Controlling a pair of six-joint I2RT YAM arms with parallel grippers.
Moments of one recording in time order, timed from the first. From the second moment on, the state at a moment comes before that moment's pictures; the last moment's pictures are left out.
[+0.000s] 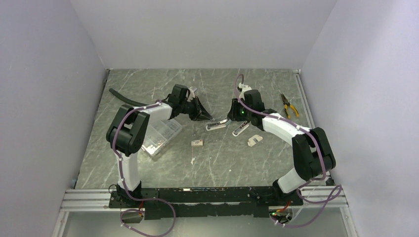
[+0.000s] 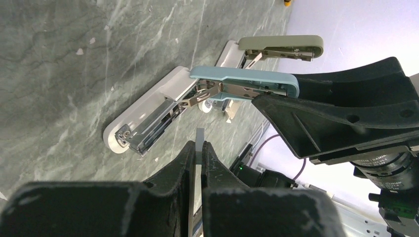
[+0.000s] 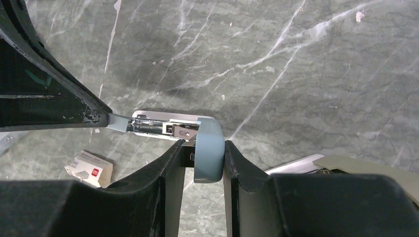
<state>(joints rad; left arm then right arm) -0.46 1.96 1.21 0.04 0.69 -0.94 0.38 1.55 0.91 -0.05 -0.17 0.29</state>
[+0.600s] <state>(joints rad) -0.47 1.96 1.18 0.05 0.63 -0.94 0.39 1.54 0.88 0.00 -0.12 0.35</state>
